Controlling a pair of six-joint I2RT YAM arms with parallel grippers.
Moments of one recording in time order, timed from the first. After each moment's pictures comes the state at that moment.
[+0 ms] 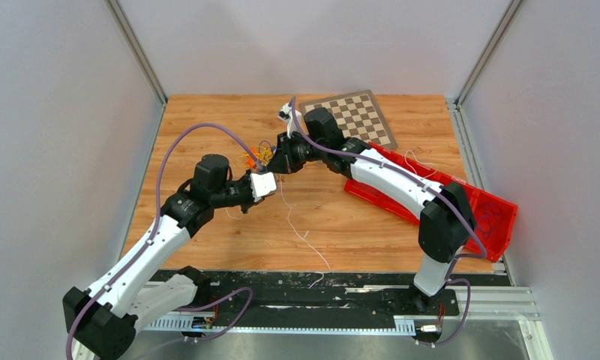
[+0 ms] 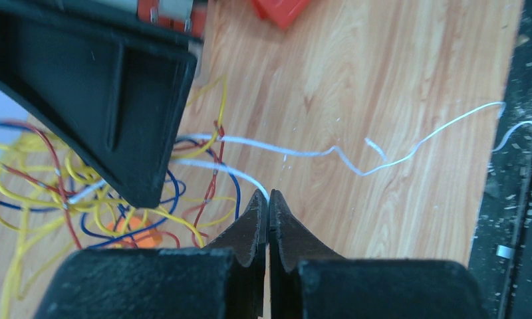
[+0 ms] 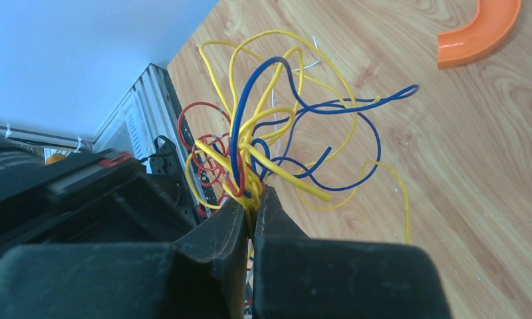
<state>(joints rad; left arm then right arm) -0.52 0.93 0.85 -0.43 0.57 0.65 0.74 1.76 1.50 -0.20 -0.55 0.41</state>
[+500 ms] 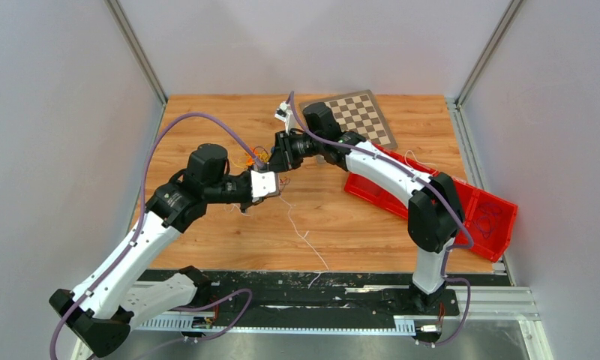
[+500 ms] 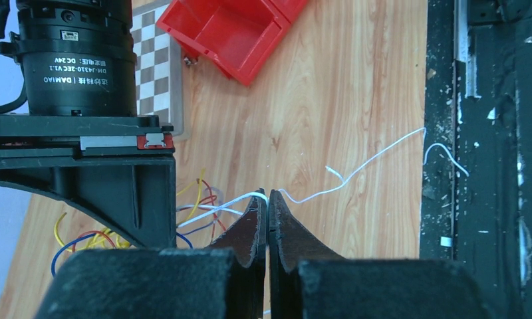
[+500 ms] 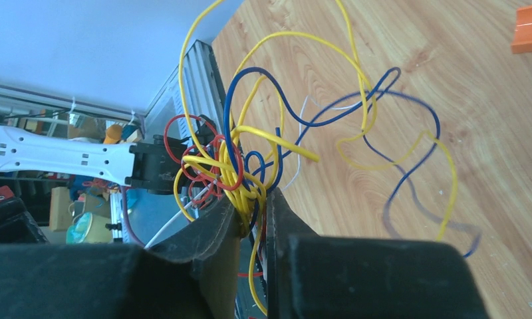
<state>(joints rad) -0.62 0.94 1.06 -0.64 0.62 0.68 0.69 1.86 1.57 -0.21 -0.75 0.45</state>
